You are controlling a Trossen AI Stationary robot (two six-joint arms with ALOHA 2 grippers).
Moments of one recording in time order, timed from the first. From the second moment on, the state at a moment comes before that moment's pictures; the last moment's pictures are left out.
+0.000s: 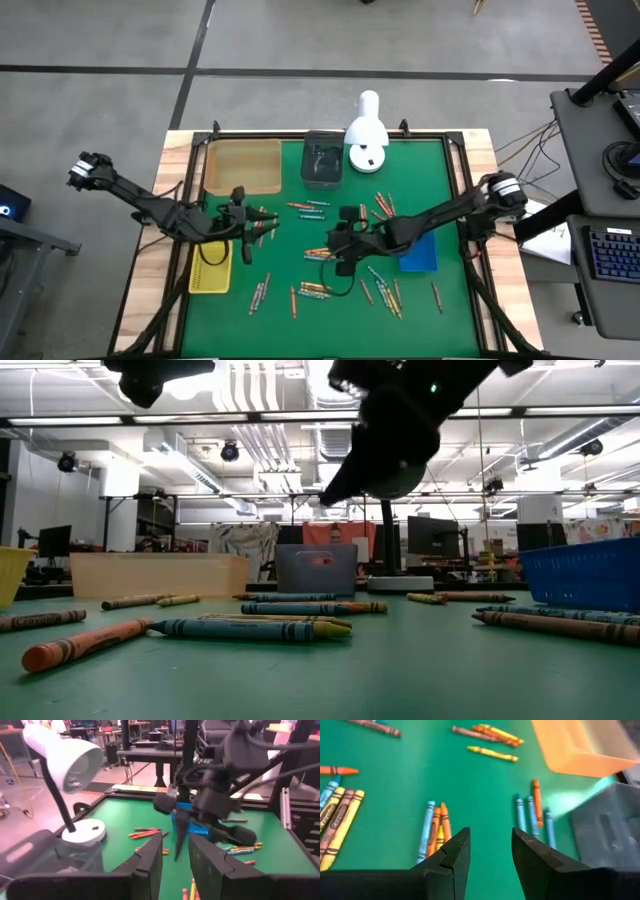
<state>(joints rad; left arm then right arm) -0.47 0.90 0.58 0.14 -0.67 -0.12 0.26 1.78 1.16 -0.18 0.42 0.01</state>
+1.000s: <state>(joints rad) -0.45 0.91 0.59 0.14 -0.80 0.03 0.14 1.90 1.15 -0.13 0.07 -0.02</state>
